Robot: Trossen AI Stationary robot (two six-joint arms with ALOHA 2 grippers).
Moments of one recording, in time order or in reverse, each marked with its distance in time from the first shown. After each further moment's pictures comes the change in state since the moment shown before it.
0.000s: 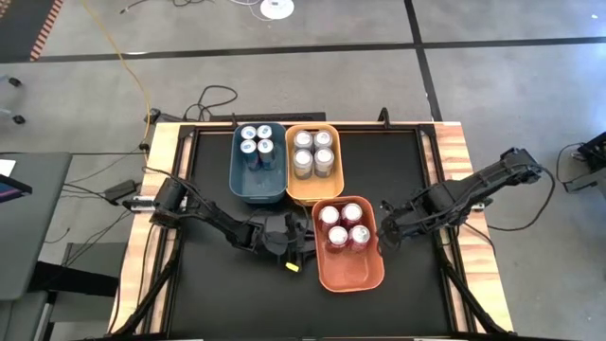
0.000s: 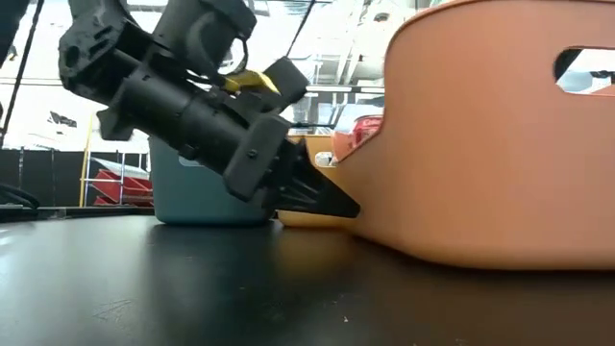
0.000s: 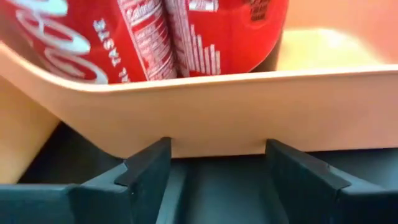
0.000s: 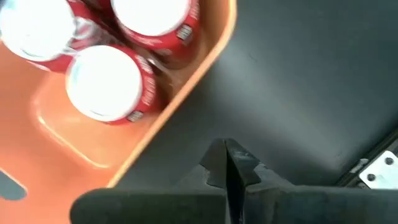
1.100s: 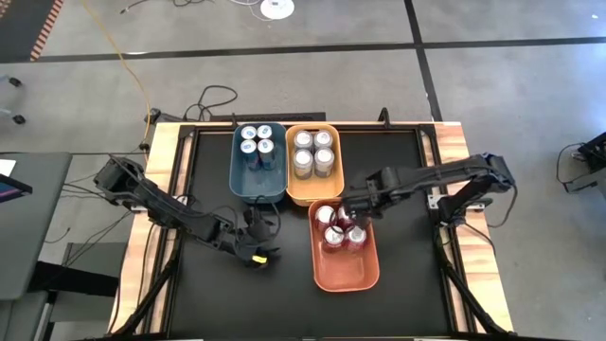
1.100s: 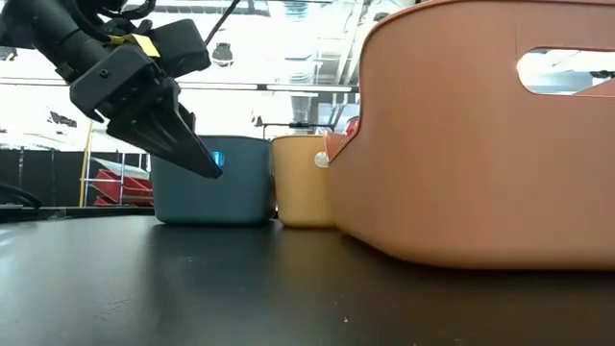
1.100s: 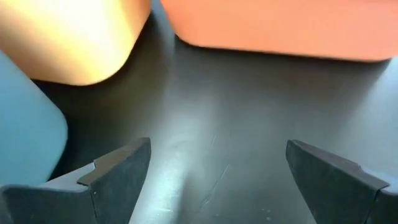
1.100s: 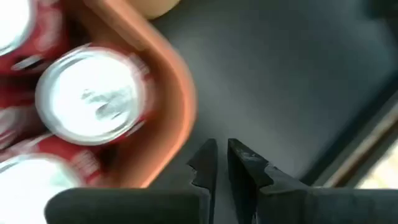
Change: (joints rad) left arm -0.124 -0.522 -0.175 -0.718 -0.121 -0.341; right arm -0.280 0.315 0.232 -0.104 0.040 -0.325
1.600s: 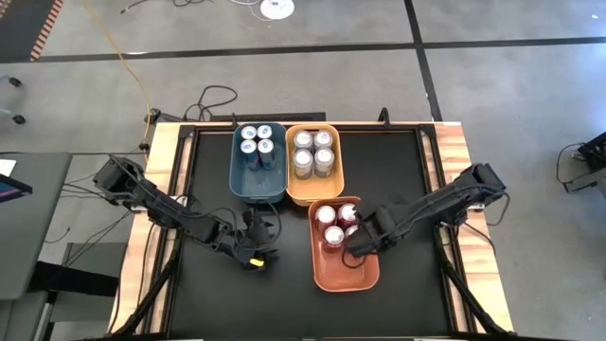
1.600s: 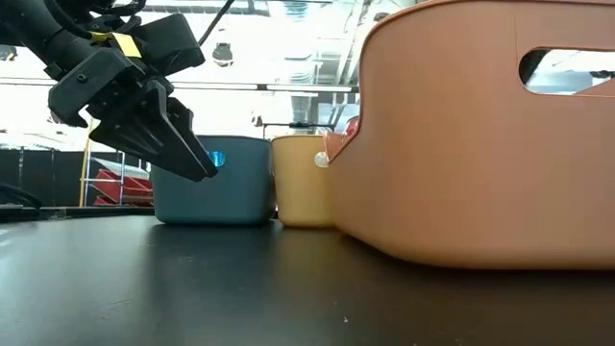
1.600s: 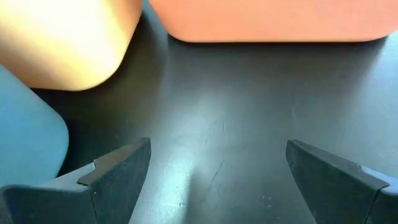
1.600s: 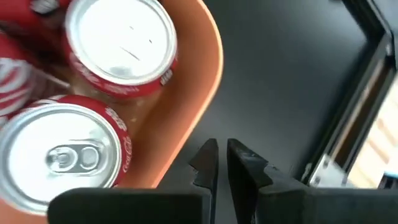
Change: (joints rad) left arm -0.021 -0.001 0.000 -0.018 -0.014 0.054; right arm 0.261 0.122 0.019 -0.117 0.140 0.427
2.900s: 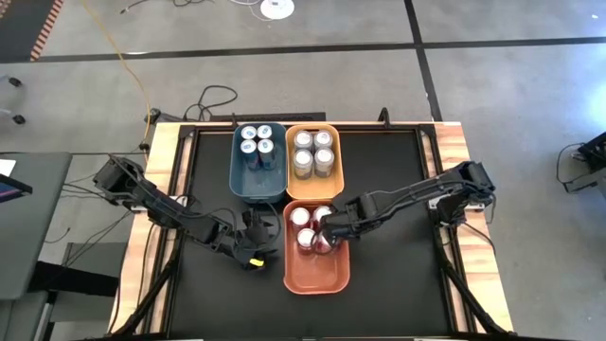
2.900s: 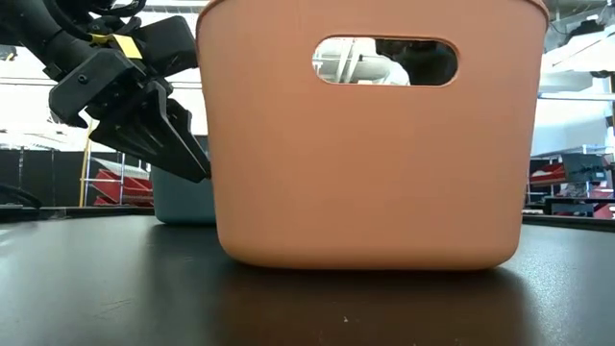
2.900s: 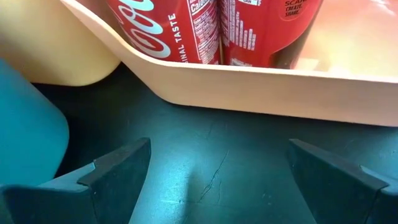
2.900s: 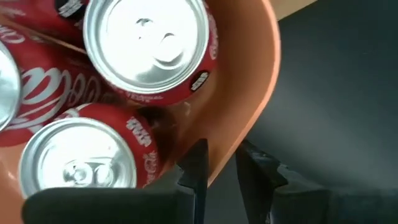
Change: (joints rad) left arm -0.006 0.000 0.000 -0.009 -0.004 -0.021; right arm -0.166 0.051 0.001 0.428 -0.180 -0.179
